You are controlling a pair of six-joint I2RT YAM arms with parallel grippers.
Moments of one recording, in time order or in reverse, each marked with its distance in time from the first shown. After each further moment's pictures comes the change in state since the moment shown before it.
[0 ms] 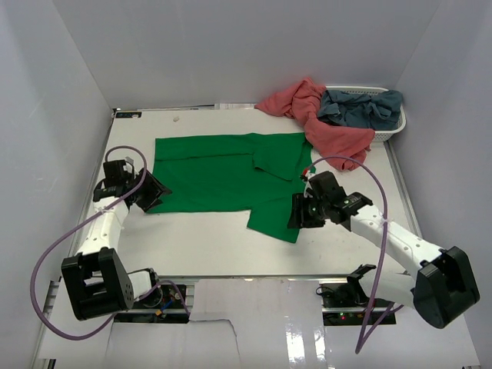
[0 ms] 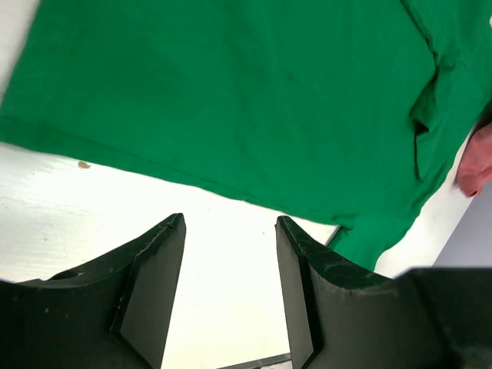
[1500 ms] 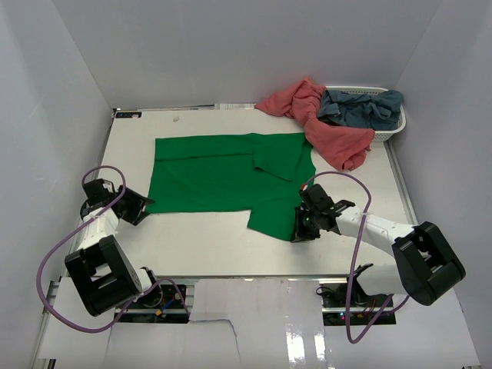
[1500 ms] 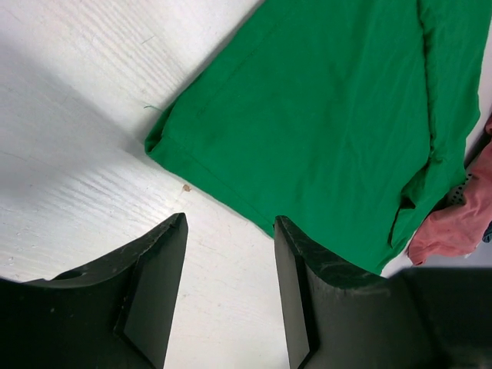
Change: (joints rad) left arm 0.282 0.036 -0.151 0.128 0.067 -0.076; right arm 0.046 0.152 -0.148 0.154 0.027 0.176
